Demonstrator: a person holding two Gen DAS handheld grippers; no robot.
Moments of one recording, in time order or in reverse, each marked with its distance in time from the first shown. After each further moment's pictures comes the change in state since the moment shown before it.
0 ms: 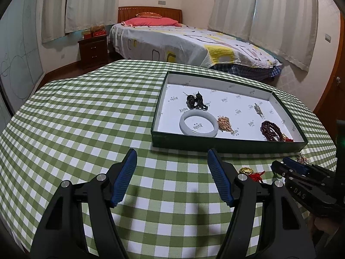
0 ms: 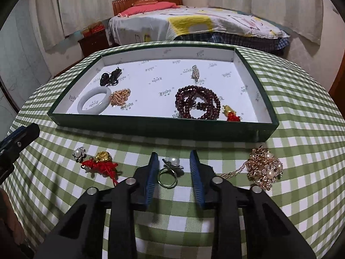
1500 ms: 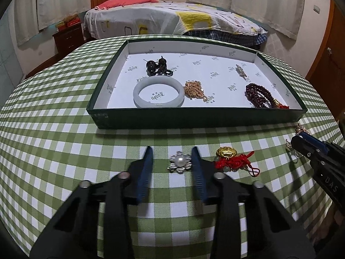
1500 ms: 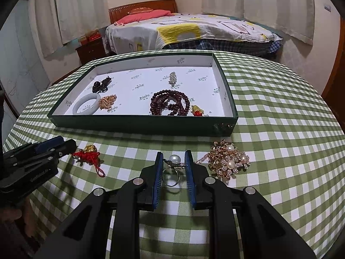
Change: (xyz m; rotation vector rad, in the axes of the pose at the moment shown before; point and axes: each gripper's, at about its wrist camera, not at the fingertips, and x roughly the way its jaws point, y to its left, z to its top) left arm 0.050 -0.051 -0.014 0.123 0.174 -0.077; right arm -0.023 -0.034 -0.011 0.023 -0.054 -0.014
